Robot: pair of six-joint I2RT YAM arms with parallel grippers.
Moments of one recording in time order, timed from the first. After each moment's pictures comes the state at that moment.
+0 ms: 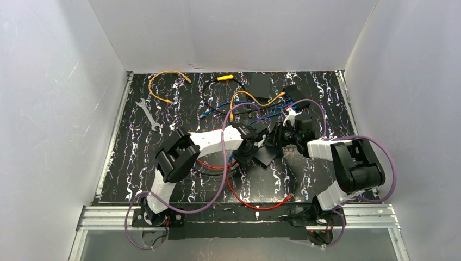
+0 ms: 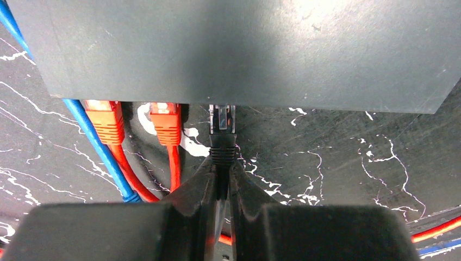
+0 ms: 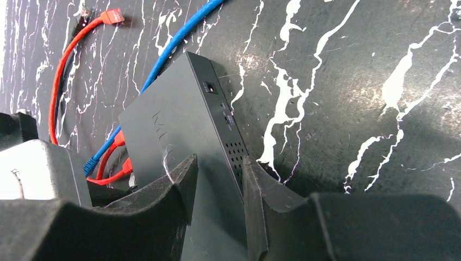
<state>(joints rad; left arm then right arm) -0.99 2.04 1.50 -0.82 -0.07 -0.30 0.26 1.57 0.56 0.37 -0.53 0.39</state>
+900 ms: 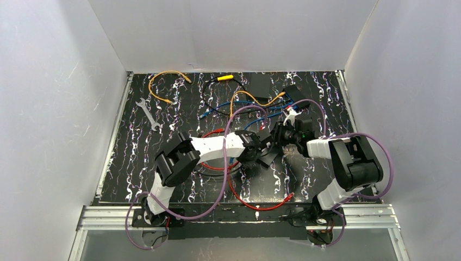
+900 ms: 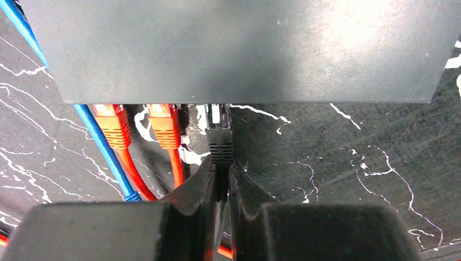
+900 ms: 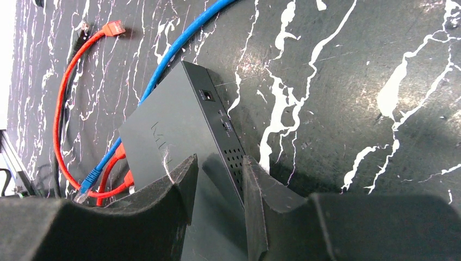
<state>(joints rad) -1.06 2.01 1.45 -0.72 -0.19 -0.29 0.26 1.60 0.56 0.42 -0.55 0.42</state>
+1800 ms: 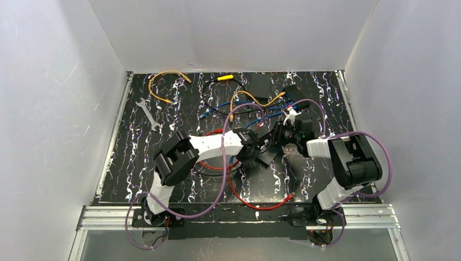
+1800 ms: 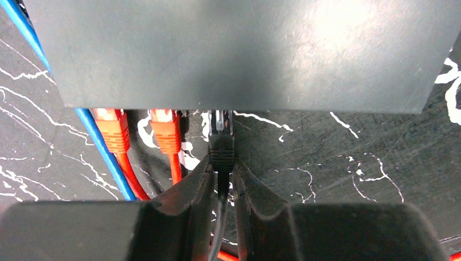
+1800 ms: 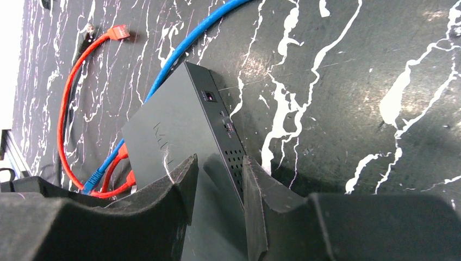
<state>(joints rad) -1.04 2.01 1.44 -0.70 -0.16 -0.31 0.25 1.62 0.56 0.46 -0.56 0.42</state>
